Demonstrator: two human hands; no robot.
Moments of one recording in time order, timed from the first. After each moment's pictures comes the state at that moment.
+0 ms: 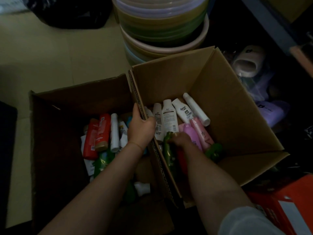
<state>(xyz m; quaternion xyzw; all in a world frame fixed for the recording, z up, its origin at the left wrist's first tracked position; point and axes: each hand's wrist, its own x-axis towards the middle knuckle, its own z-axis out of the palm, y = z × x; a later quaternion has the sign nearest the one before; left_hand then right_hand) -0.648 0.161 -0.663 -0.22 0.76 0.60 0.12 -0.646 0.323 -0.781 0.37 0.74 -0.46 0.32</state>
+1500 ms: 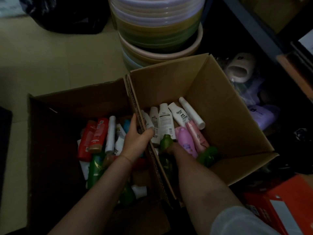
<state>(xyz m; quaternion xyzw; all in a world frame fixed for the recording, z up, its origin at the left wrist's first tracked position) -0.620 0.146 -0.658 -0.17 0.70 0.67 0.18 -0.641 0.323 -0.840 0.34 0.75 -0.38 0.42</state>
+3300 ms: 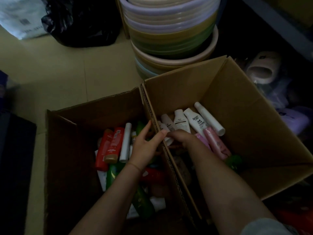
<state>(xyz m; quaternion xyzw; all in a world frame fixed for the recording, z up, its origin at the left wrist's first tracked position) -0.636 0.124 -0.657 -0.19 0.66 0.70 0.19 -0.707 0.278 -0.764 0.28 0.66 -0.55 0.42</state>
